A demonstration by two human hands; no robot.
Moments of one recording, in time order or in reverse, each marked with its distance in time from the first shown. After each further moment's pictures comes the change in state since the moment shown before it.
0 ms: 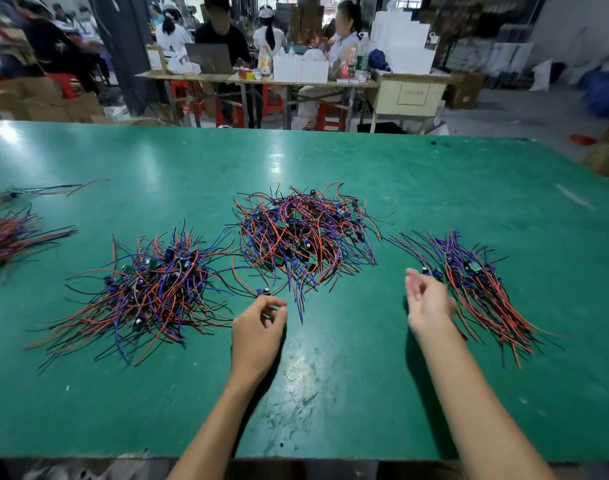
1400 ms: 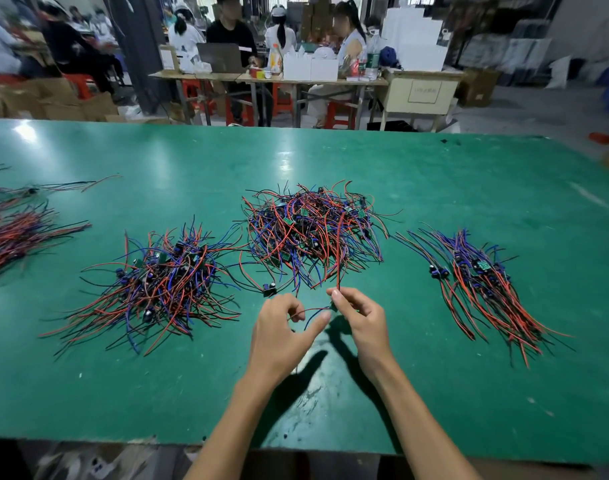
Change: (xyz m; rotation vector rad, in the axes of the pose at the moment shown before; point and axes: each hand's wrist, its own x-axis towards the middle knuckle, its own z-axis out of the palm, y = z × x) left_hand -0.024 0.031 0.000 0.170 -0.091 0.186; right_hand -0.072 0.087 0.002 -0.402 -0.699 -0.267
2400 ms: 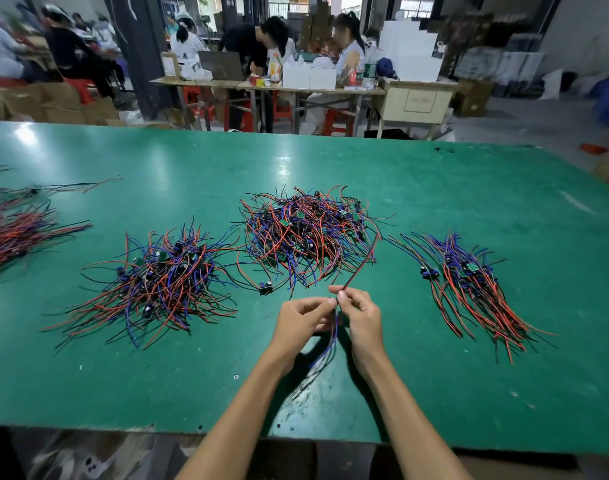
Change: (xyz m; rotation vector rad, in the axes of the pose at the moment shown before) left_hand 0.009 0.022 0.033 -0.722 -0.306 -0.383; right_hand 0.005 0.007 -0.003 -0.015 0.129 -0.010
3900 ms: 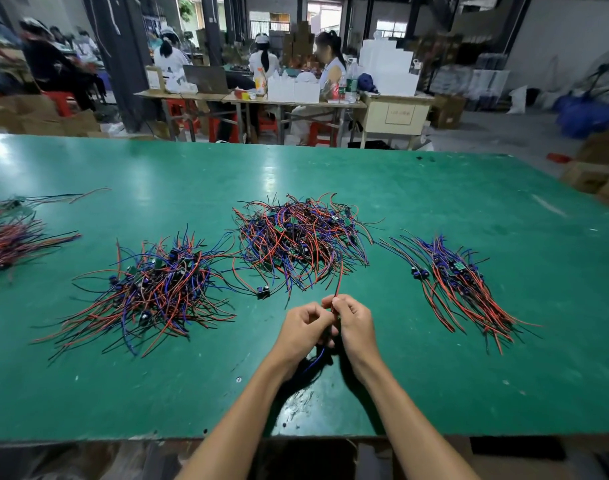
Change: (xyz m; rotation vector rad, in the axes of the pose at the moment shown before) left_hand -0.004 -0.008 -0.002 0.084 -0.087 0.043; right_hand -0.015 0.000 0.007 -0.052 -0.008 0.088
